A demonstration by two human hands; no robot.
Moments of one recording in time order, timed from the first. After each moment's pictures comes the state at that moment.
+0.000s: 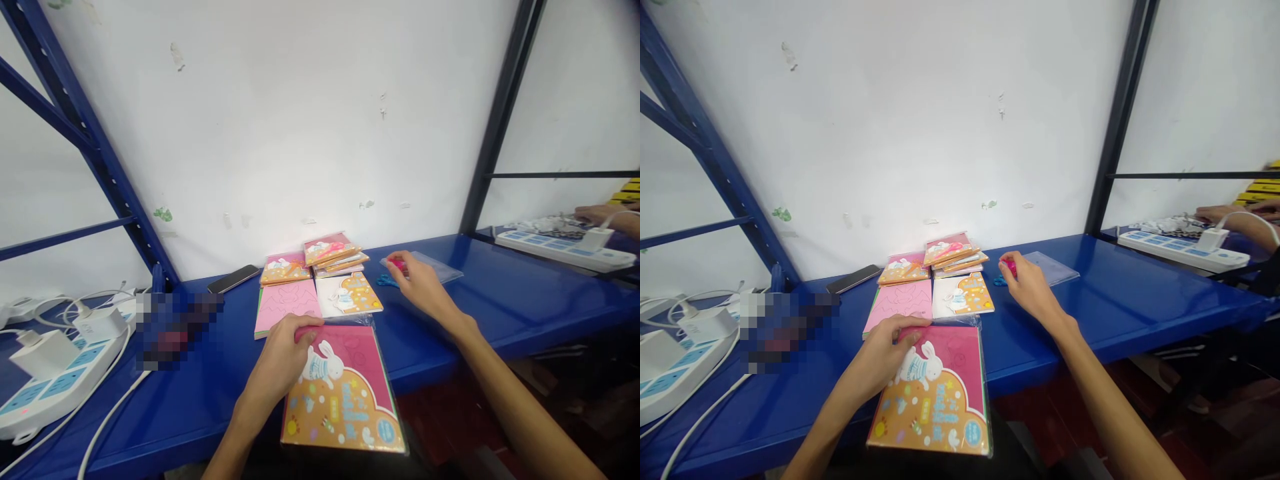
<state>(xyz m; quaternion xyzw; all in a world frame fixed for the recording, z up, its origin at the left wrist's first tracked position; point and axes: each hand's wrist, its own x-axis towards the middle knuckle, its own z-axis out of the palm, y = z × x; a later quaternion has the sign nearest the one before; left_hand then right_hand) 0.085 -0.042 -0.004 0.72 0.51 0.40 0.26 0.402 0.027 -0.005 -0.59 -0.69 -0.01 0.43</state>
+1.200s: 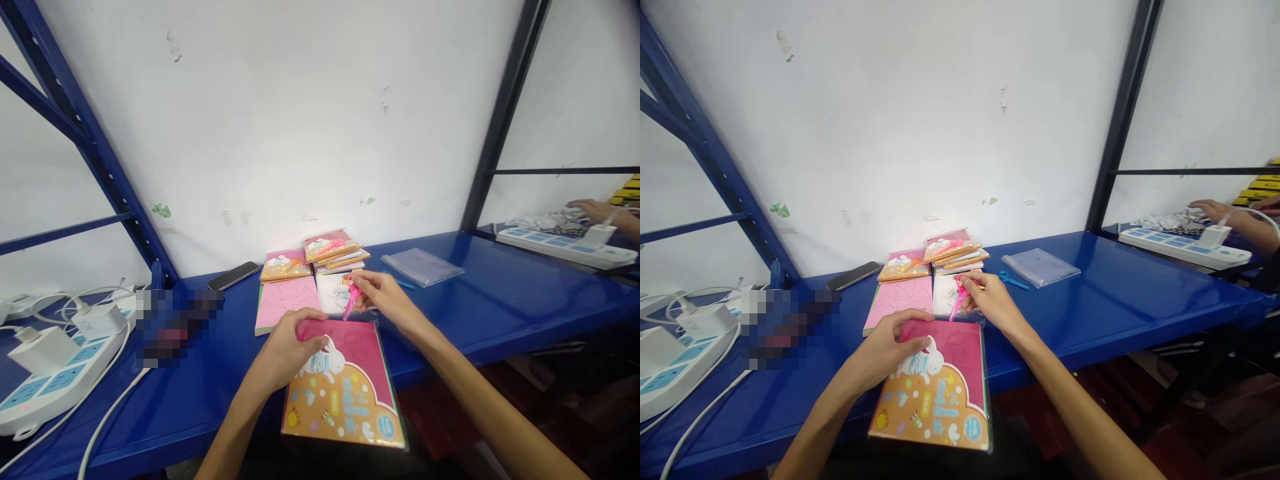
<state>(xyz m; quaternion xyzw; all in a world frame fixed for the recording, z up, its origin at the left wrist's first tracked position) 0.081 -0.037 0.000 0.70 0.48 0.34 0.41 0.315 0.004 0.001 -0.48 -0.57 0.44 0.50</state>
